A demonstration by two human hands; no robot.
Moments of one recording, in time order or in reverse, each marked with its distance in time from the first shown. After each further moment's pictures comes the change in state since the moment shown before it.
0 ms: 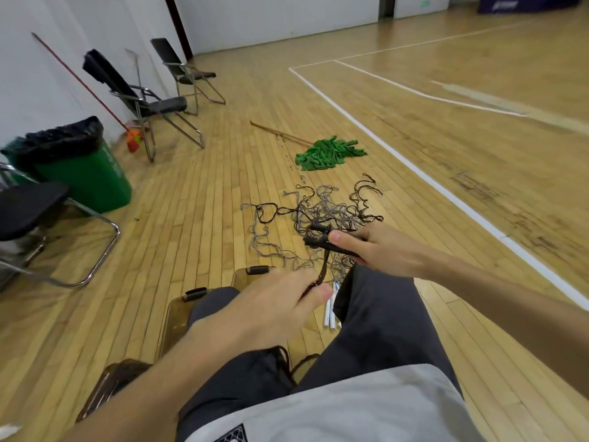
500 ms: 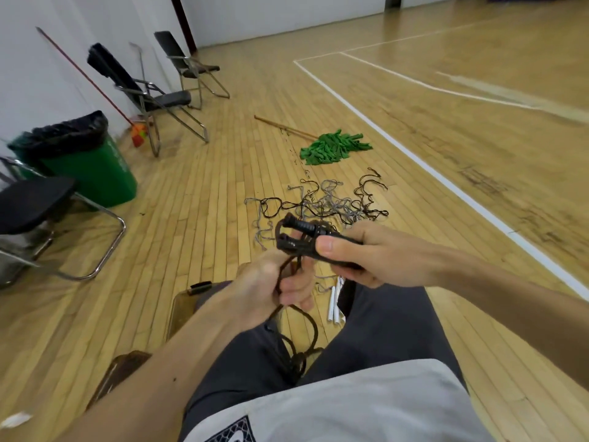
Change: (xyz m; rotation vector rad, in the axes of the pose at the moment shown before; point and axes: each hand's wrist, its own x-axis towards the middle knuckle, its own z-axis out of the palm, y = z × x) left_hand 0.014 -0.024 0.003 -1.273 -0.112 -0.002; right_hand -0.038 -0.057 -0.010 0.392 -0.342 -0.221
